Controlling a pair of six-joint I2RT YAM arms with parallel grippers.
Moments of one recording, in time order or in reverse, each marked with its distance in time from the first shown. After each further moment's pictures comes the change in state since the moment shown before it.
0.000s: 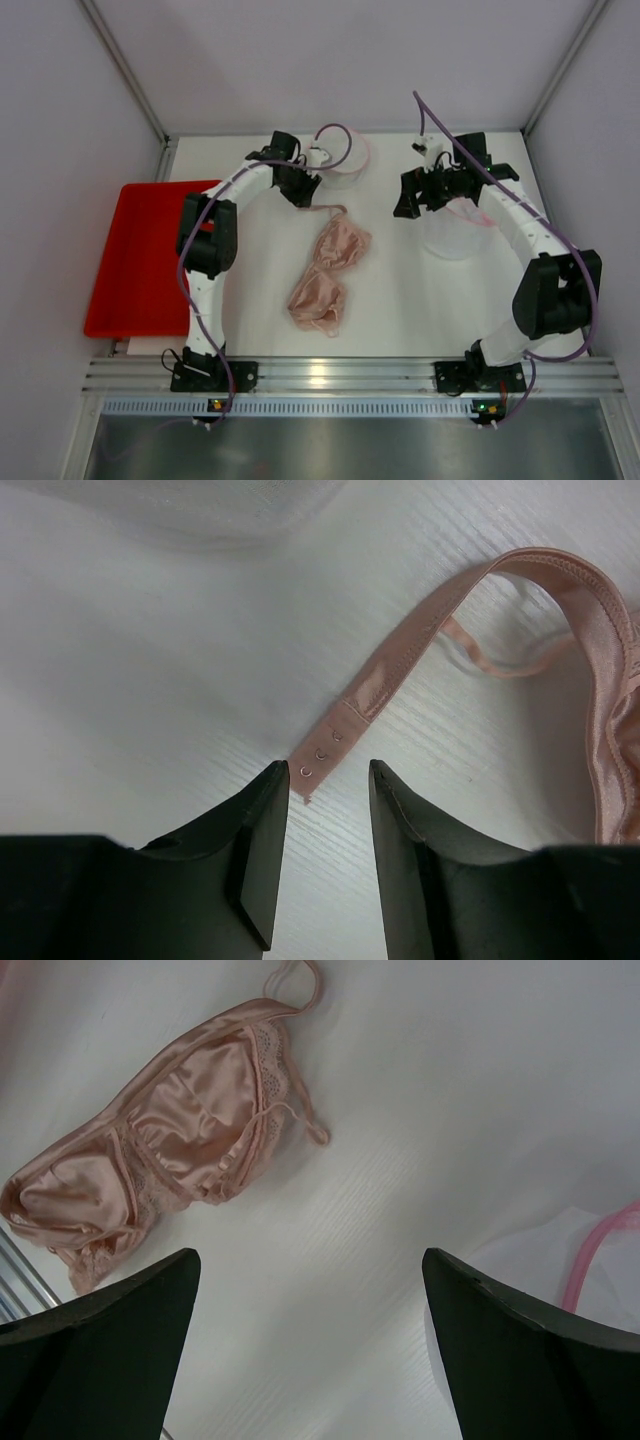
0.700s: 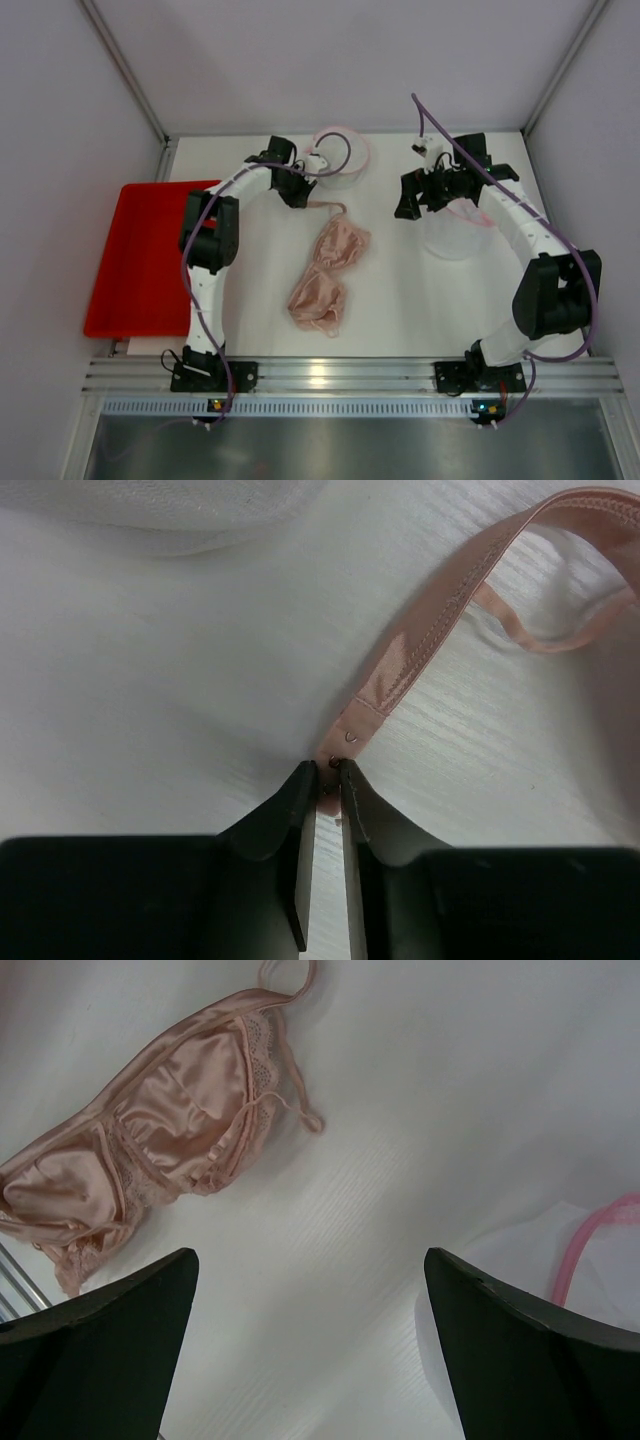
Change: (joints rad) left arm 0.028 0.066 0.000 0.043 0.054 0.137; right arm -0.002 0.000 -0.006 -0.003 0.016 -0.019
